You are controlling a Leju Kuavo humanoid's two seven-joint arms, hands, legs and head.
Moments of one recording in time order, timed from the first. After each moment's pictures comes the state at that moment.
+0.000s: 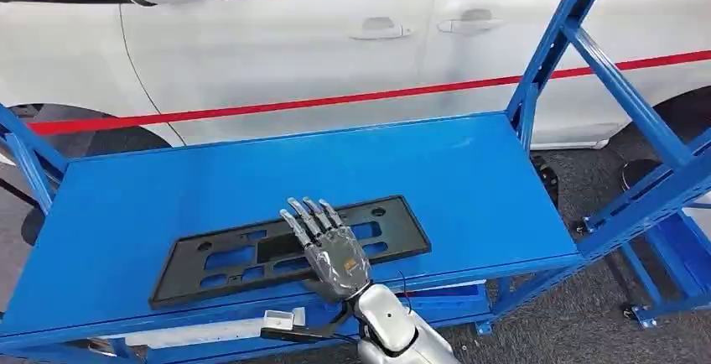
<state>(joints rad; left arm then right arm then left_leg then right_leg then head) -0.08 -0.18 1.00 -0.23 -1.17 0.03 -0.50 -0.28 0.15 0.72 -1.16 1.36 -0.58 0.02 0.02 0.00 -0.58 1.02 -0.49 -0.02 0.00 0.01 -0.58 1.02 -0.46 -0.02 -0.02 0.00</state>
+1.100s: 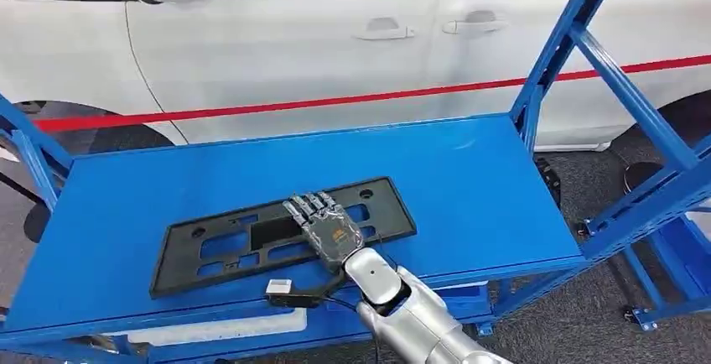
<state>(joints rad) -0.11 -0.18 0.96 -0.23 -1.22 0.00 -0.48 -0.48 0.17 0.73 -0.92 1.49 -0.22 0.12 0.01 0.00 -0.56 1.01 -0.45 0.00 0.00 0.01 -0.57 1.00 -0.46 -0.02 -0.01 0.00</state>
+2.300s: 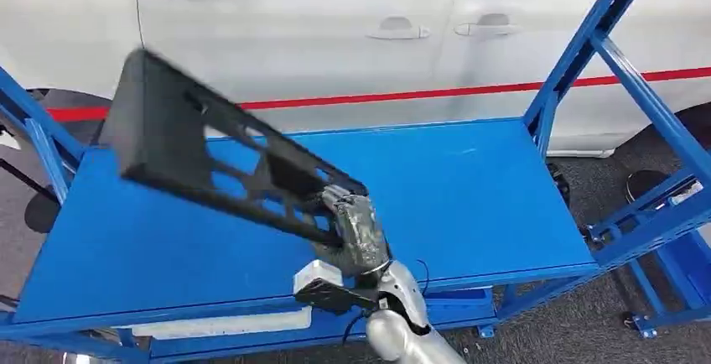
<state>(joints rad) -0.07 -0.17 1.01 -0.23 -1.15 0.03 -0.54 -0.24 0.15 0.65 -1.49 0.65 -0.46 -0.24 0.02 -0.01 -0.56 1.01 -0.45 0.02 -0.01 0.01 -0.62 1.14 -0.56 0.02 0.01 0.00</state>
